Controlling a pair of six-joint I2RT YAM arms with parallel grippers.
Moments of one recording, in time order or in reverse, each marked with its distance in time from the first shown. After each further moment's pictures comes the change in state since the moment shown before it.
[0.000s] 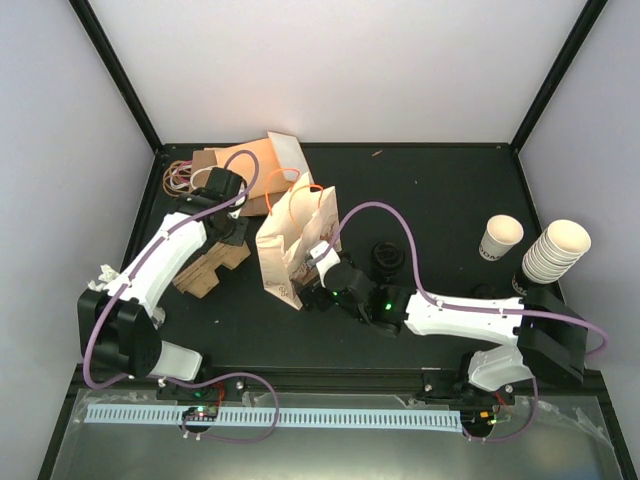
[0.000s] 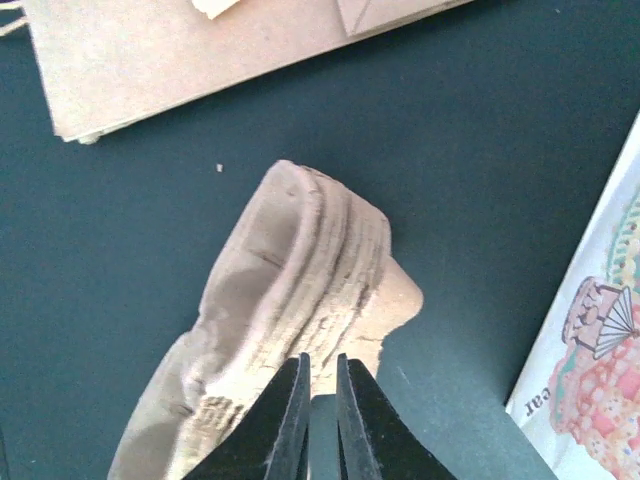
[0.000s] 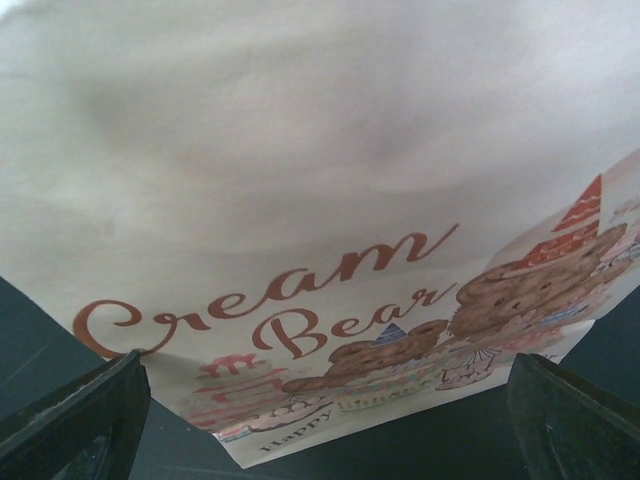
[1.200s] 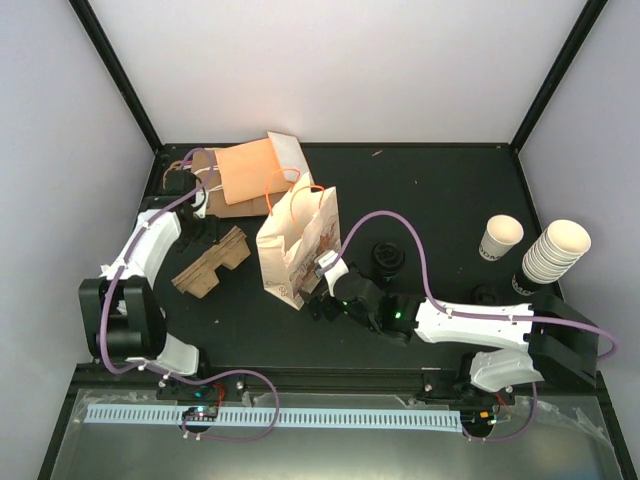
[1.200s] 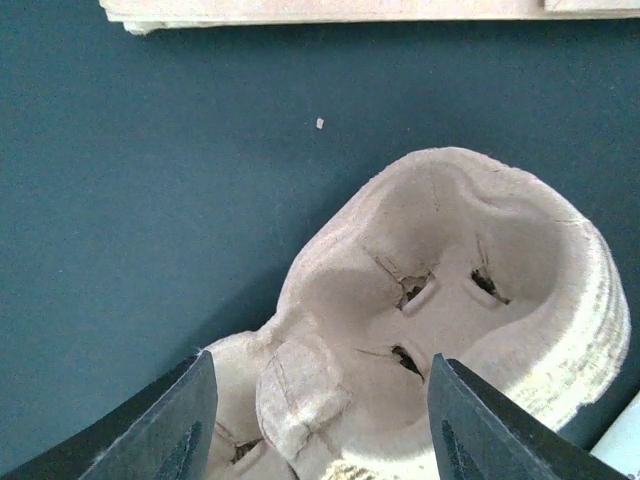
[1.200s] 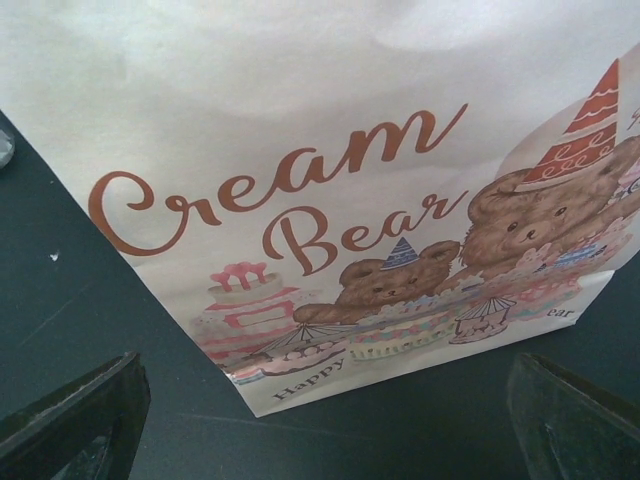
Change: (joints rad) left arm 0.322 0.060 -0.063 0.090 0.179 -0.004; right arm 0.018 -0.071 -0.107 0.029 -0.027 0.034
